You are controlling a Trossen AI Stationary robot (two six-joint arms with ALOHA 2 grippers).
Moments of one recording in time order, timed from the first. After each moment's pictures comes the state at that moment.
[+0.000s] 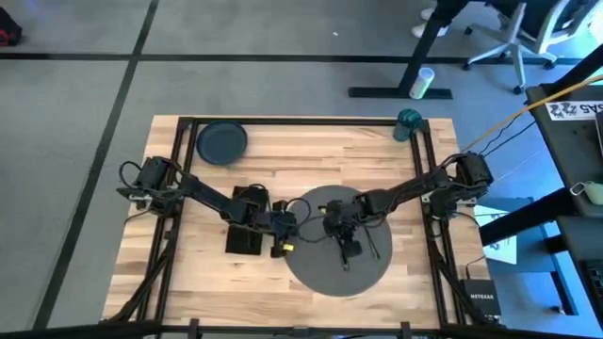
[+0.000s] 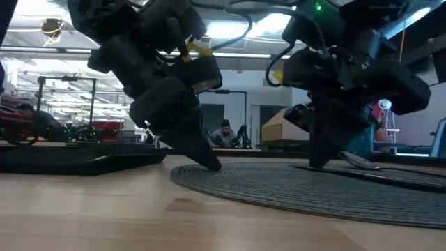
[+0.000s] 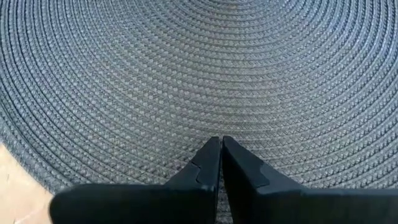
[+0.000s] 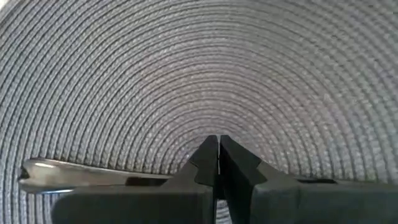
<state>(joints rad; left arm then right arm) -0.21 1.87 0.87 0.16 -0.16 -0.18 0.17 1.71 0.84 -0.23 -0.18 -0.05</state>
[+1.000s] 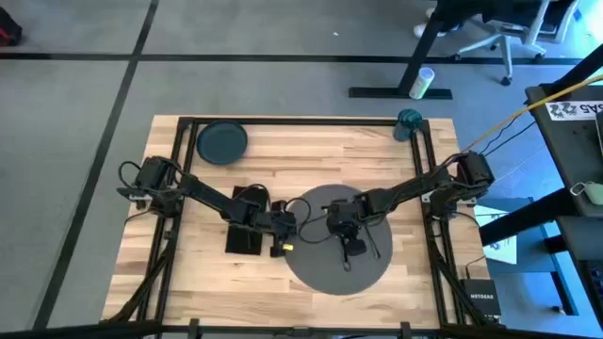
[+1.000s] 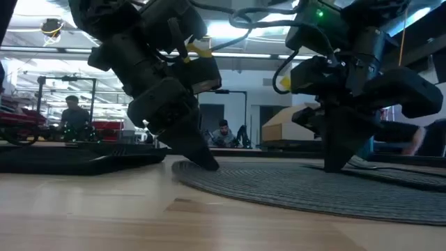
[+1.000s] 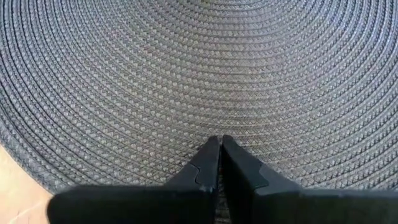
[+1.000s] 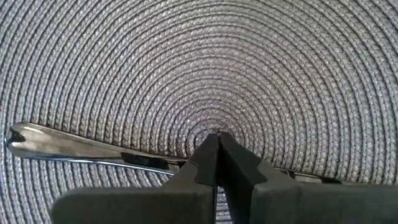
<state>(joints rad) -0.22 1.87 0.87 0.07 -0.15 -0.18 0.17 1.70 0.84 -0.36 -0.14 -0.07</state>
